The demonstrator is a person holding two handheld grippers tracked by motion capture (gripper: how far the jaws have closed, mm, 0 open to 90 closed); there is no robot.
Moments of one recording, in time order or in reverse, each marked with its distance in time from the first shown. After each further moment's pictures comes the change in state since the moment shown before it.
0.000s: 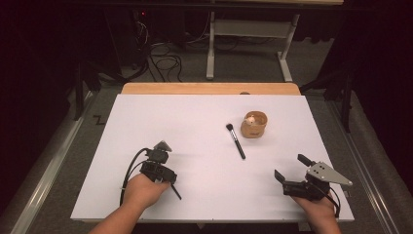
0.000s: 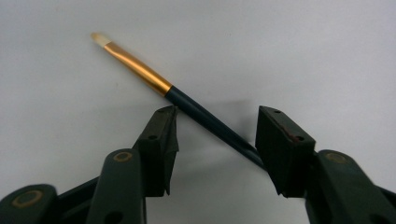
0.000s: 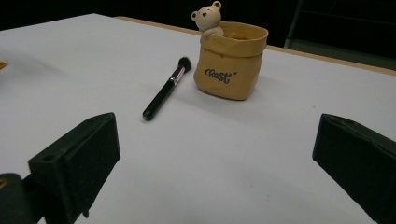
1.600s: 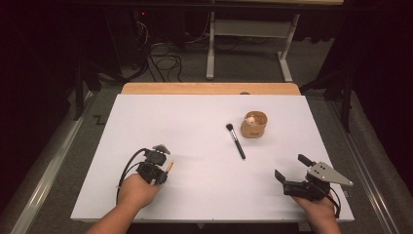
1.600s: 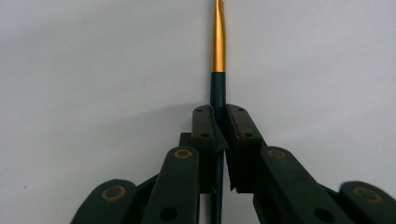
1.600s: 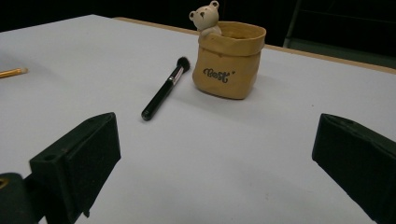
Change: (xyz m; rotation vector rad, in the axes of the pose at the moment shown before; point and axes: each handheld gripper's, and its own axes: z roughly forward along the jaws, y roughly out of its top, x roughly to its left) left arm 0.007 -0.007 -0.002 -0.015 0.057 0.137; right arm -0.001 -0.001 -0.001 0.002 0.000 0.005
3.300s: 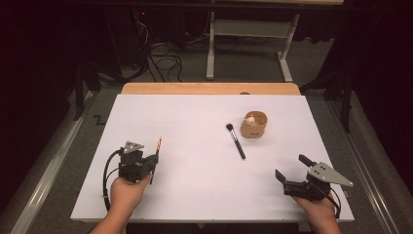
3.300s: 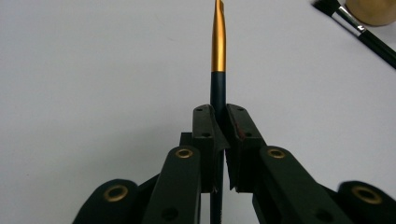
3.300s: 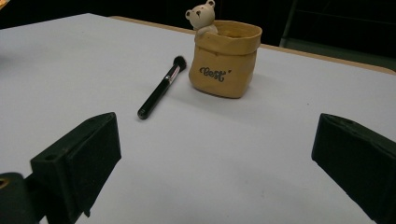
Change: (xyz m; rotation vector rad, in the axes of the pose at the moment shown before) left arm 0.040 -0.033 -0.017 -0.600 -0.089 -0.129; right arm 0.000 -0.001 -0.001 0.002 -0.015 0.001
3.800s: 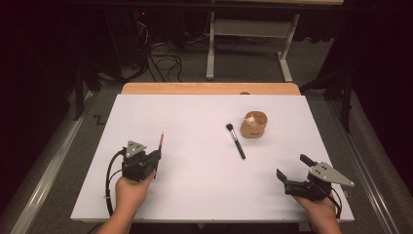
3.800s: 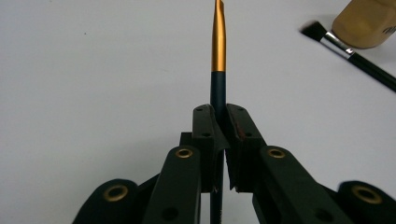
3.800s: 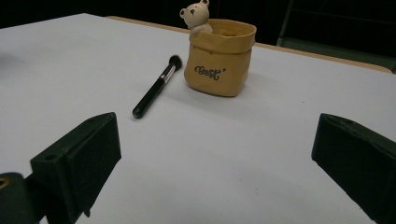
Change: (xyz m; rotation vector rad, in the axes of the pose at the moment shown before) left arm -0.005 -0.004 0.007 -0.123 -0.006 0.040; right arm -0.003 -0.001 0.000 0.002 -0.013 0.009
